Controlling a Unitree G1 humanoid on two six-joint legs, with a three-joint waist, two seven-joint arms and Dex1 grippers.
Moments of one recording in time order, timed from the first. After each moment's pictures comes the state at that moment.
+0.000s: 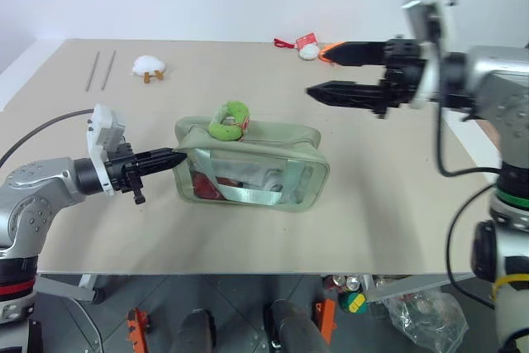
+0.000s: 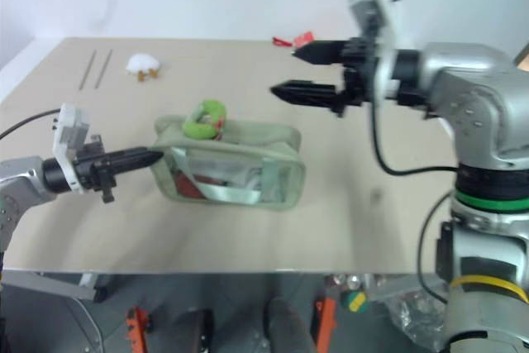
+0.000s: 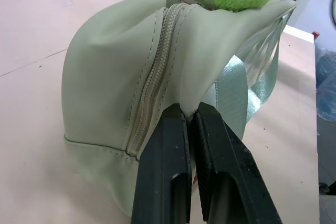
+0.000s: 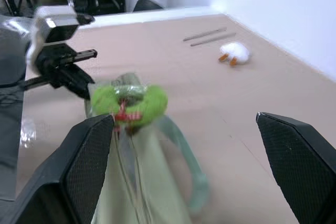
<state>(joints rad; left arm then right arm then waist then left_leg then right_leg) -0.38 0.81 0.23 -0.15 -0.75 0.70 -1.03 -1.12 -0.67 0.03 -0.10 0.61 1.07 0.88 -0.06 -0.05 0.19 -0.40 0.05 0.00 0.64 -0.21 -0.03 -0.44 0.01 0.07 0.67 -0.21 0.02</state>
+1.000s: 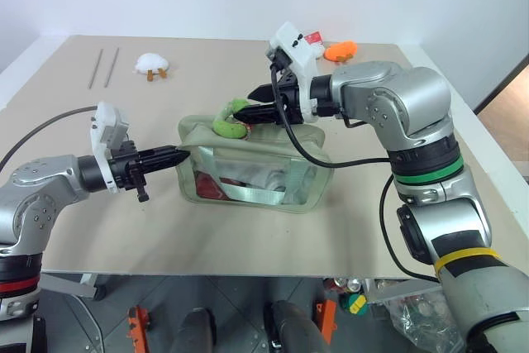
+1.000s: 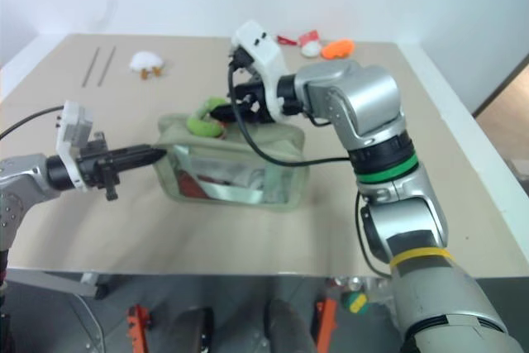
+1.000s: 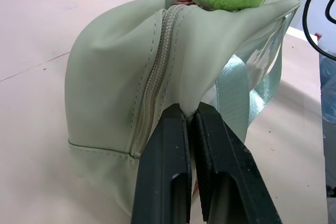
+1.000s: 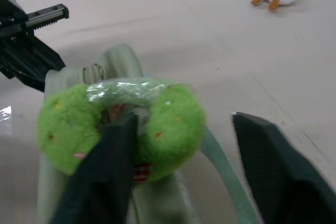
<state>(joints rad) -0.40 0.80 0.22 -0.15 -0.75 0.70 -1.03 -1.23 -0.44 0.26 0.10 0.43 1.06 0.81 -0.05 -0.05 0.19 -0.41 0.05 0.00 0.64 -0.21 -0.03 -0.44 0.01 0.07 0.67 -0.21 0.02</state>
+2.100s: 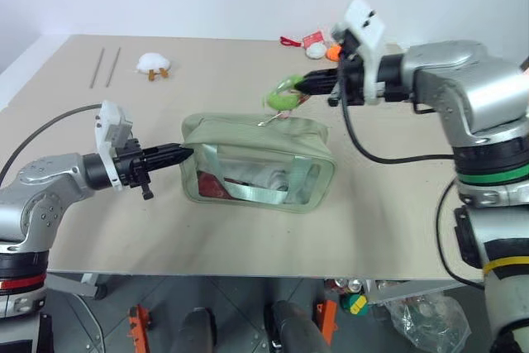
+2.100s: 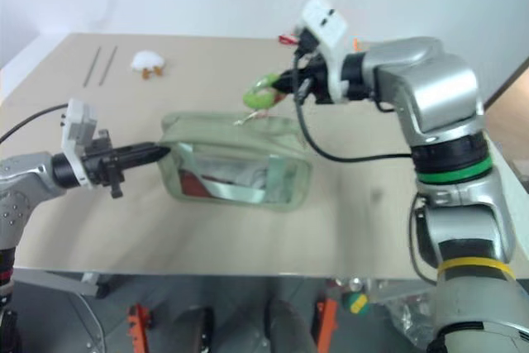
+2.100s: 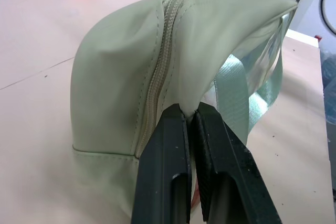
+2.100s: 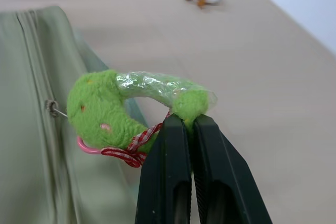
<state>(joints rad) -0.42 0.77 0.20 -0.14 -0.73 0.67 -1.03 -1.14 -0.83 0.22 0.02 0.34 0.84 1.00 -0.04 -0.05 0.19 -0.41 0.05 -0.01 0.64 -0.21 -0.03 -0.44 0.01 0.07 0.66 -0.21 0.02</state>
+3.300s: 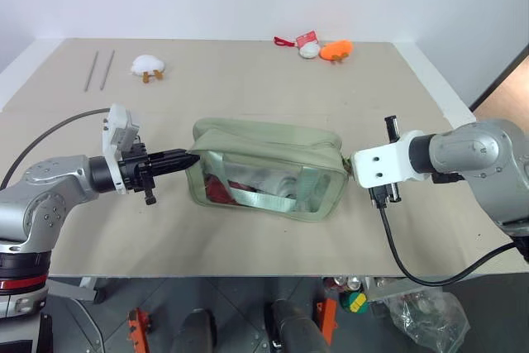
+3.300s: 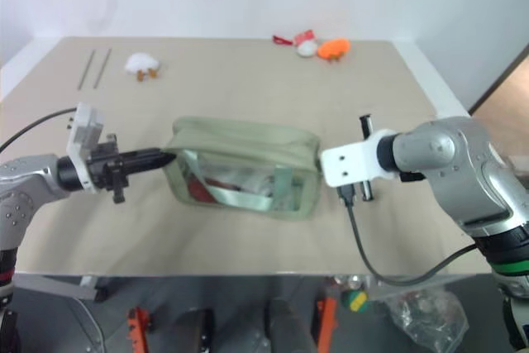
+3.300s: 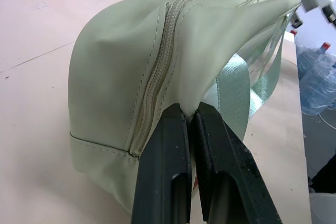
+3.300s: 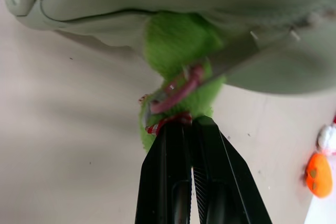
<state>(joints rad) -0.42 0.78 0.18 -0.15 -0.75 0.72 -1.05 -0.66 -1.09 0.32 -0.24 -0.19 0.08 1.19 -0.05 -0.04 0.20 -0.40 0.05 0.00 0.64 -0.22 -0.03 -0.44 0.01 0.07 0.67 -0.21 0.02</state>
